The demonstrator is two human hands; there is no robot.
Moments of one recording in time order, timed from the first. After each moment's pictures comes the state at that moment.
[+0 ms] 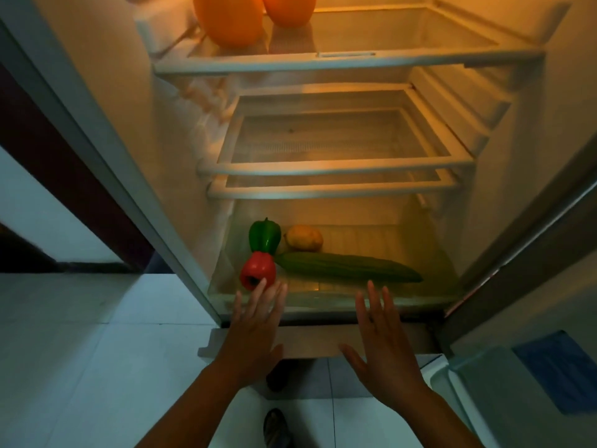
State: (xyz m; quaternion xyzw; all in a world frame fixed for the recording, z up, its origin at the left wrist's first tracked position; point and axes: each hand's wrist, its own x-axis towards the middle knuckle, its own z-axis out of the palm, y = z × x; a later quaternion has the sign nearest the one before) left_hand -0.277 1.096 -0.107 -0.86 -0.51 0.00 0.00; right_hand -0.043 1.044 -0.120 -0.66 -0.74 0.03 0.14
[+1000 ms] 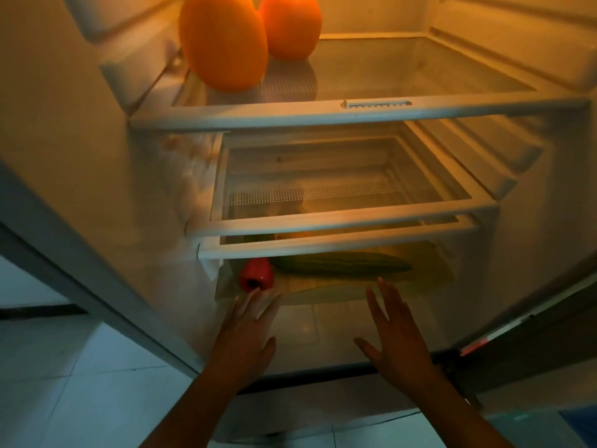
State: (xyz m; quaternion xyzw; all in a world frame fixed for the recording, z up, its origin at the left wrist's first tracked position) left_hand -0.300 1.218 -0.108 -0.87 -0.48 -0.08 -0.06; right_hand -0.024 1.151 -0.131 -0.69 -0.71 0.02 0.17
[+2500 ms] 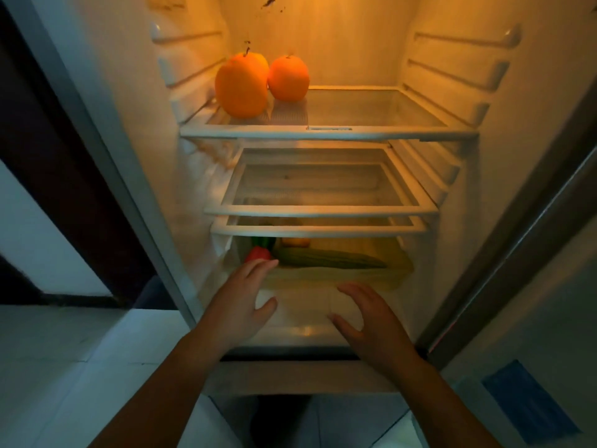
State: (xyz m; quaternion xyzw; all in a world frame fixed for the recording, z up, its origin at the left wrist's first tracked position) left_hand -0.266 1.140 0.009 -0.80 -0.52 -0.24 -0.17; right_hand -0.031 1.096 -0.025 -0.60 -0.72 0.15 0.32
